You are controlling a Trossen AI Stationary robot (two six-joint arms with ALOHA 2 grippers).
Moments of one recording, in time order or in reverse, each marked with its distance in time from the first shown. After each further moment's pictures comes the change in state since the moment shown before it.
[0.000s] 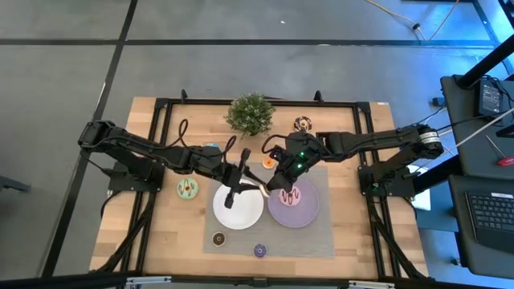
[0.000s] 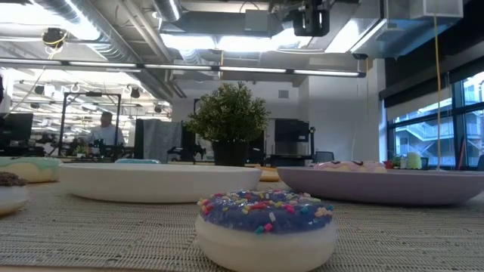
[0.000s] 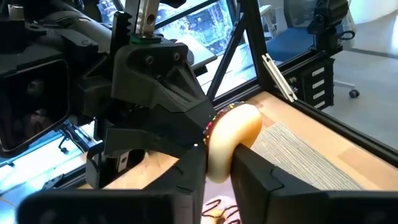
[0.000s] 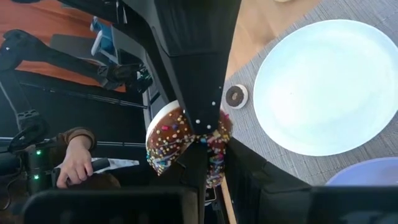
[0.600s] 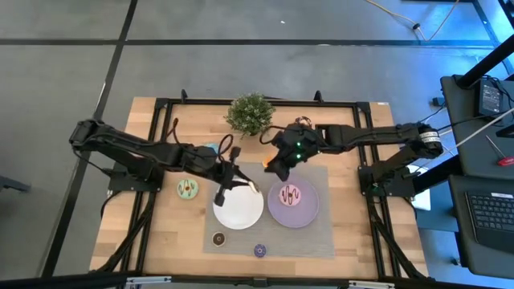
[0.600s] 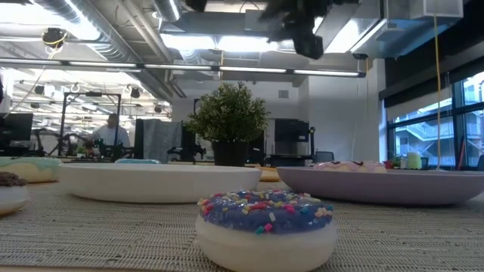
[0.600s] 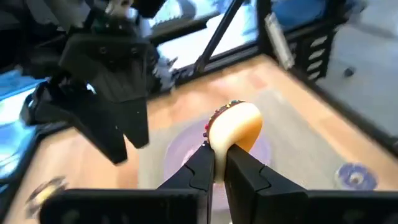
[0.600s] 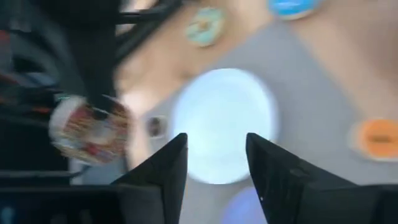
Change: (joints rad) left arm -0.013 -0.127 0.000 -0.316 -0.107 -0.113; right arm -0.088 -0.002 0.000 -0.153 0.236 -0.237
